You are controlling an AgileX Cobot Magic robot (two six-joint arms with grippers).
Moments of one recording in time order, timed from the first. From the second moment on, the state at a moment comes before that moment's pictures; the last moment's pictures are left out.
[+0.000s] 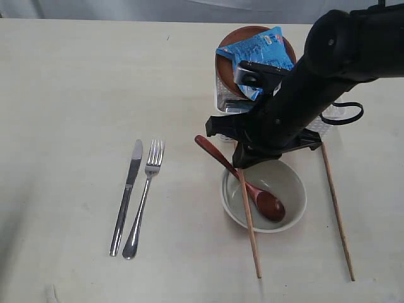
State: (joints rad) left arm -0.13 0.00 0.00 -0.03 0.32 0.02; right arm 0.54 1.71 -0.94 0.42 0.70 0.09
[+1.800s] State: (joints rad) left arm -0.13 0.00 0.00 -0.03 0.32 0.02; right arm 0.15 1.66 -0.73 0.13 0.73 0.00
